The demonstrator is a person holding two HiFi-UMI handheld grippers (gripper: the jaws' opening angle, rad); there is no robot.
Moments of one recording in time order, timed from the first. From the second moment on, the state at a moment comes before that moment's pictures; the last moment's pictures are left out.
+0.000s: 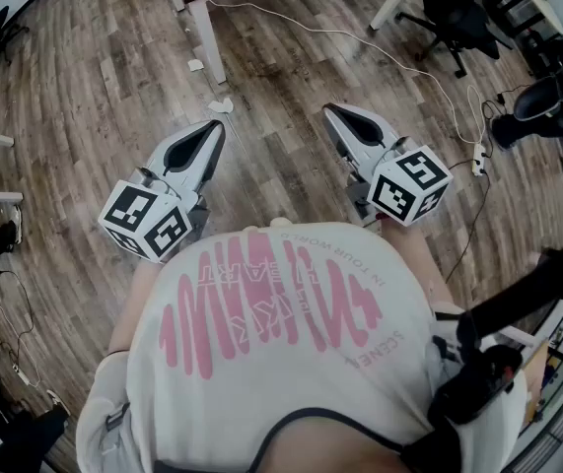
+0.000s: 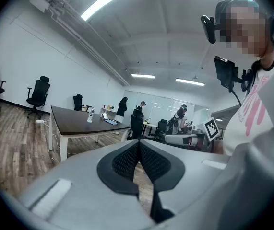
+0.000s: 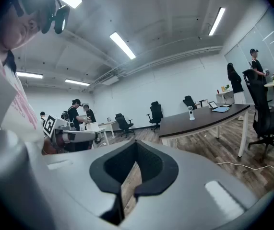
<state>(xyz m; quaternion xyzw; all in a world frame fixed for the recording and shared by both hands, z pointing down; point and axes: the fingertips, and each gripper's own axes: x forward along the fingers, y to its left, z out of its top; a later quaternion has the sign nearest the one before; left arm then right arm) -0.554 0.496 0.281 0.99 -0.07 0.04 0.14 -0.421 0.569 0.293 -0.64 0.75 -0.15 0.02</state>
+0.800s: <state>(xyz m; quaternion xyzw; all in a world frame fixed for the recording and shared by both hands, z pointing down) -0.576 0.475 0.281 0.99 -0.06 0.03 0.14 -0.435 0.554 0.286 -0.65 0.74 -0.15 0.06</state>
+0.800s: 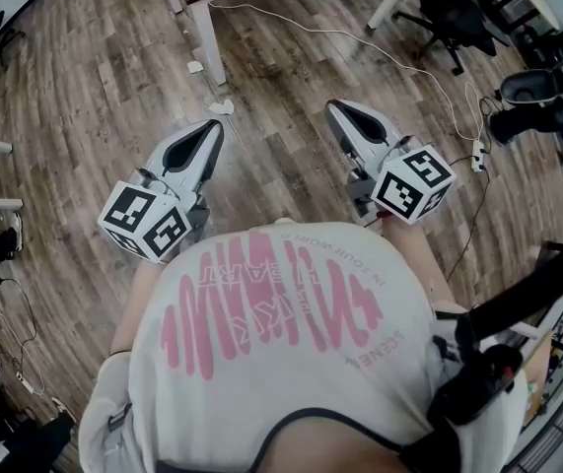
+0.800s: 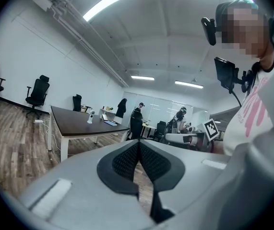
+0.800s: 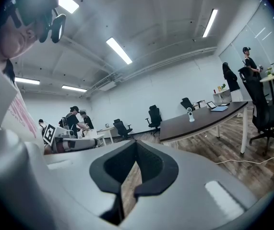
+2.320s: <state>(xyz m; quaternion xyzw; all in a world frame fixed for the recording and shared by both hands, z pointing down) -0.412 0.316 0.299 0.97 -0.13 0.03 0.18 -0.241 0.413 0.316 -0.64 0.75 -0.18 0.05</state>
